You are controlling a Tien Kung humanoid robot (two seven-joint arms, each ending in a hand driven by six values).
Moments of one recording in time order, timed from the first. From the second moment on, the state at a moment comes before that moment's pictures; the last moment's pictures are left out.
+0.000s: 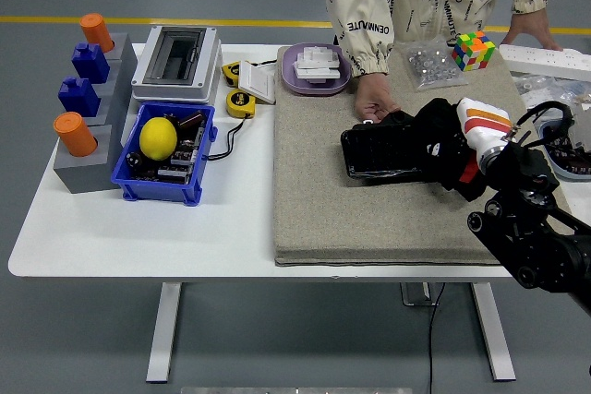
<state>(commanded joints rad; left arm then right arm) -0.07 0.22 -1.30 -0.21 1.01 0.02 0.15 0.62 -0.17 0.90 0.89 -2.05 -0.24 -0.41</state>
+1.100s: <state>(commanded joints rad) -0.07 0.22 -1.30 -0.21 1.01 0.02 0.15 0.63 -0.12 0.98 0.87 -2.08 -0.24 -0.41</state>
